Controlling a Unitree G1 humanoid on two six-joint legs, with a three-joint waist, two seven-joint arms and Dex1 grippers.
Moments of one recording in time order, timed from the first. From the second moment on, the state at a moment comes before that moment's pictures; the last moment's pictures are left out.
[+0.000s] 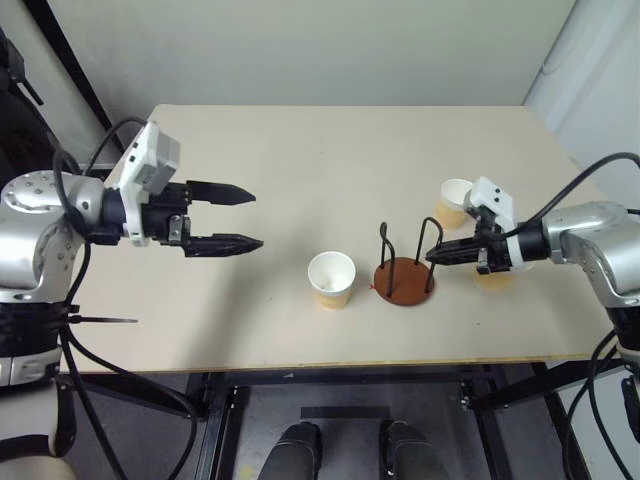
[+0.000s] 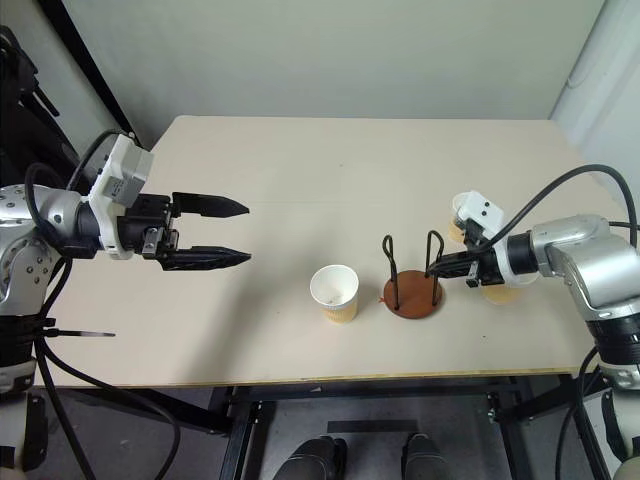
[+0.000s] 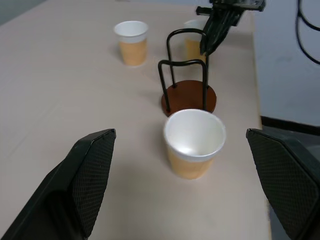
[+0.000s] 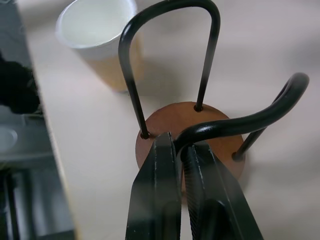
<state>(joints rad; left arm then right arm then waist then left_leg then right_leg) -0.71 1.00 0.09 -0.01 -0.60 0.64 -1.40 -0.71 -0.94 0.16 -0.13 0.41 0.91 1.22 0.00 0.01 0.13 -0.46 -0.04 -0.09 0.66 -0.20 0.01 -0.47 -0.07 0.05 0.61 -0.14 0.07</state>
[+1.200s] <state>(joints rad) -0.75 0.99 0.07 -0.01 -0.60 0.65 -1.39 -0.82 -1.17 0.05 -0.08 0.39 0.75 1.31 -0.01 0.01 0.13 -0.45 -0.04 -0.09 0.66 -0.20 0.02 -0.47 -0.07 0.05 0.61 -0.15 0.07</state>
